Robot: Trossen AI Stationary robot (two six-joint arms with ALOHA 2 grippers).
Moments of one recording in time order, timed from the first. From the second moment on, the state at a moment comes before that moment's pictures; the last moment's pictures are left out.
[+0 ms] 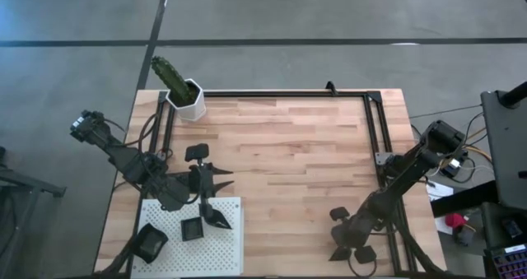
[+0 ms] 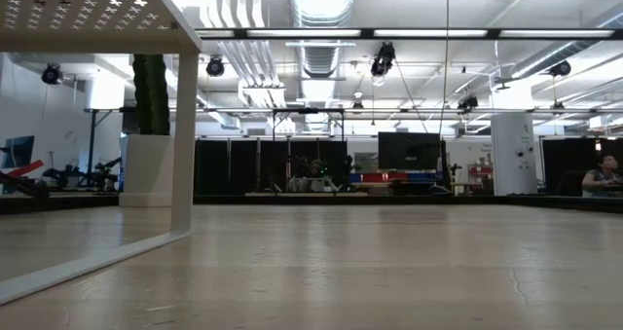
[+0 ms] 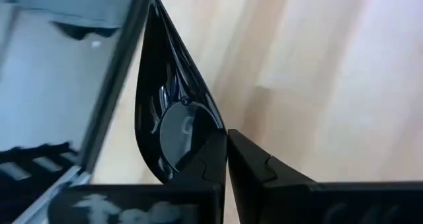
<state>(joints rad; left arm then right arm) -0.60 1.23 1.30 -0.68 -0.76 -0.18 0.84 1.52 0.72 -0.23 -0.12 0.58</state>
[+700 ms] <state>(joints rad) -0.60 1.23 1.30 -0.68 -0.63 -0.16 0.34 1.43 0.97 -0.49 0.16 0.24</state>
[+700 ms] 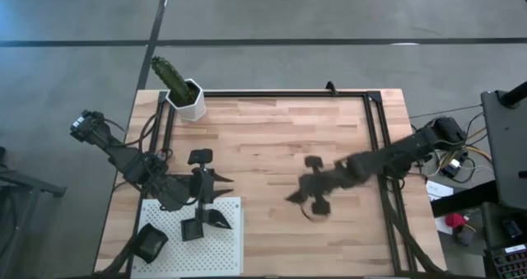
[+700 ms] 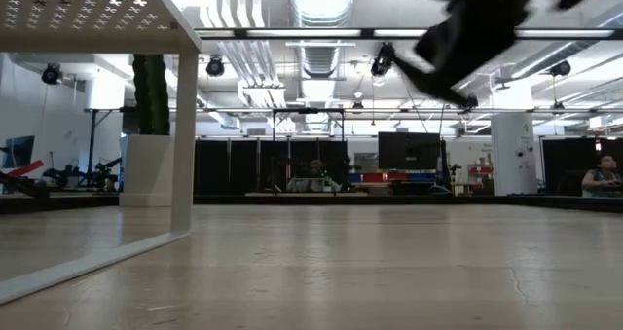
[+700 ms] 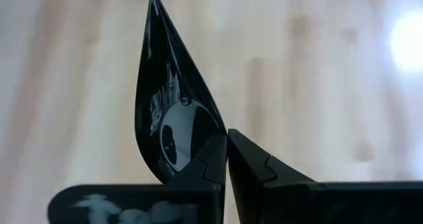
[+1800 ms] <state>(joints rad) -0.56 1.23 1.30 -0.76 -0.57 -0.22 -0.18 2.32 1.92 -0.96 -0.38 -0.77</state>
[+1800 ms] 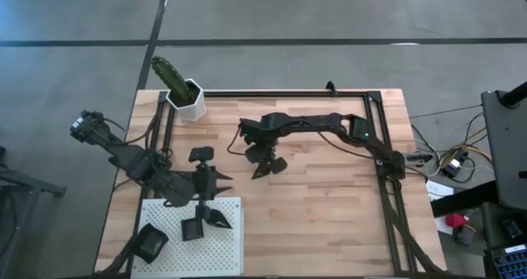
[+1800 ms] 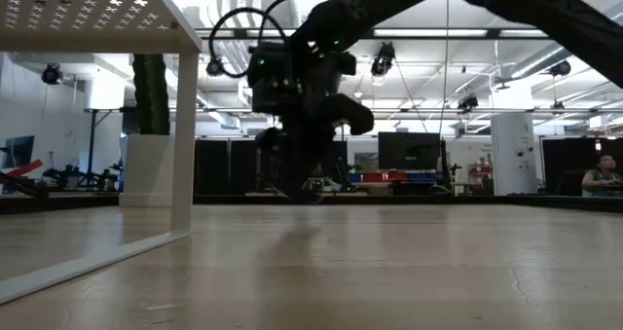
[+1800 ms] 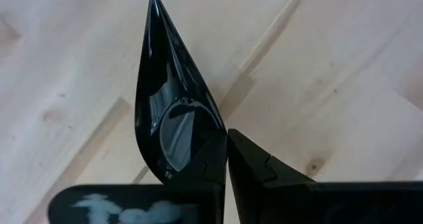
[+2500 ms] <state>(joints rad) -0.54 1.23 1.30 -0.79 -0.56 -0.22 -0.17 2.42 2.05 -1.03 -0.37 -0.82</state>
